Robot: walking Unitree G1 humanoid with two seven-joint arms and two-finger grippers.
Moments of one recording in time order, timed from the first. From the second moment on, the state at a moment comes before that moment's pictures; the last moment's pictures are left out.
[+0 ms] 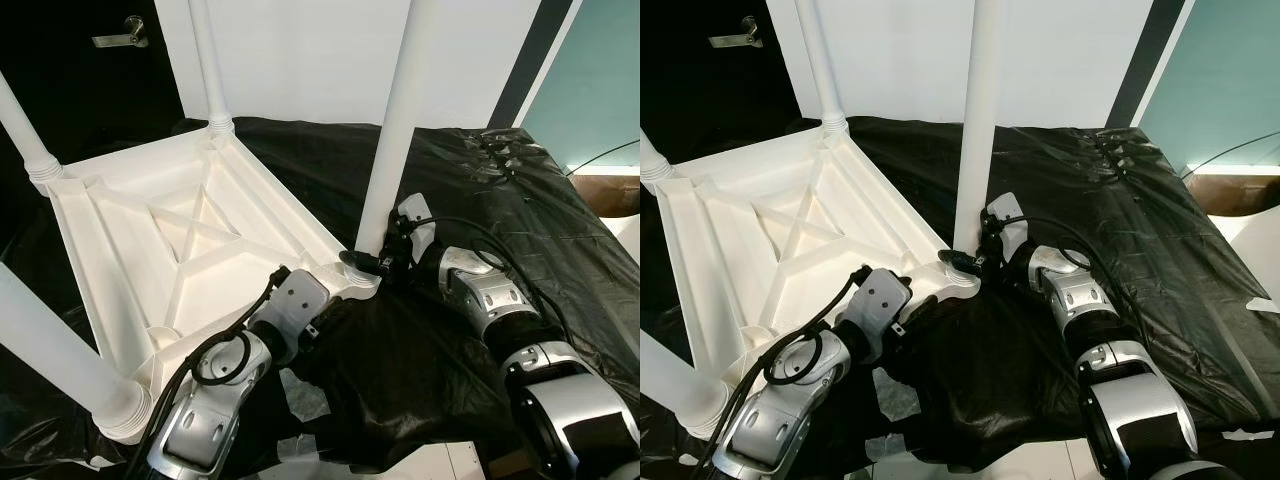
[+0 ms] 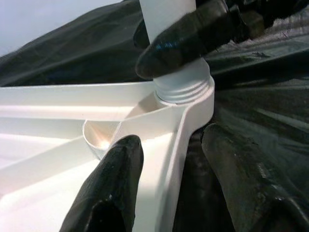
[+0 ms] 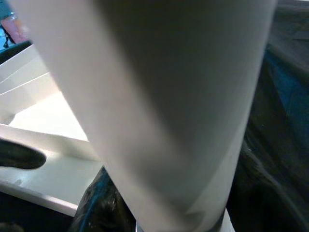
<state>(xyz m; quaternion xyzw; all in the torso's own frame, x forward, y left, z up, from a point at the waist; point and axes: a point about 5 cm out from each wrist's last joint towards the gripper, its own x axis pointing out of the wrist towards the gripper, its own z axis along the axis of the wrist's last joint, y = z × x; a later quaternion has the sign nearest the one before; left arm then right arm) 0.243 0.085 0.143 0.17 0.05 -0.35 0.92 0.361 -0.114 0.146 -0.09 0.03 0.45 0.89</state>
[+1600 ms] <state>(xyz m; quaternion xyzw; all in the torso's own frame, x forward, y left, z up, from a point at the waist) 0.239 0.083 0.140 0.17 0.05 -0.36 0.92 0.329 -0.112 0.143 0.01 0.00 0.24 0.97</state>
